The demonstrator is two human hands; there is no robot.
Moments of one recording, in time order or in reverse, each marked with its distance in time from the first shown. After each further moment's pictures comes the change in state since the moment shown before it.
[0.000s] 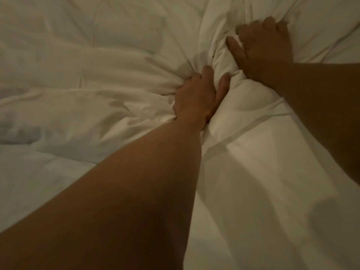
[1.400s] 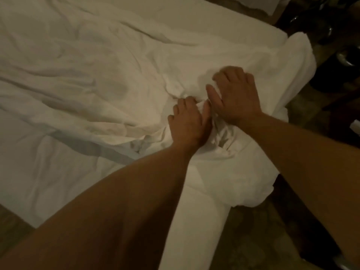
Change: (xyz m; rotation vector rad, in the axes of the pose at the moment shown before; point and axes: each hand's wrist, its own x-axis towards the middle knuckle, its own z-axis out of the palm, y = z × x) left_hand -0.256 0.198 -0.017 -0.234 0.165 -0.124; right_hand -0.298 0.071 -0.168 0.079 0.217 -0.063
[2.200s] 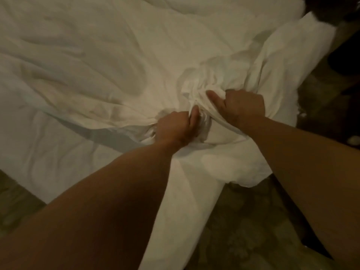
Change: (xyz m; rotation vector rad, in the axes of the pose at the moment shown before) left_hand -0.065 -0.042 0.028 0.342 -0.275 0.250; right_hand -0.089 0.021 0.038 -0.018 -0.314 0.202
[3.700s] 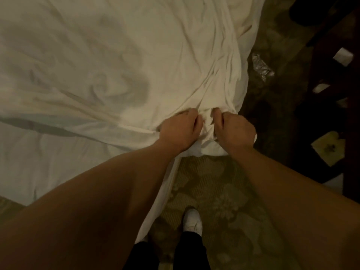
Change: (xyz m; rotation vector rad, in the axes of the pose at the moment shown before) left_hand -0.060 0.153 0.082 -0.148 0.019 0.183; right_hand -0.197 0.106 0.052 0.330 -0.010 0.467
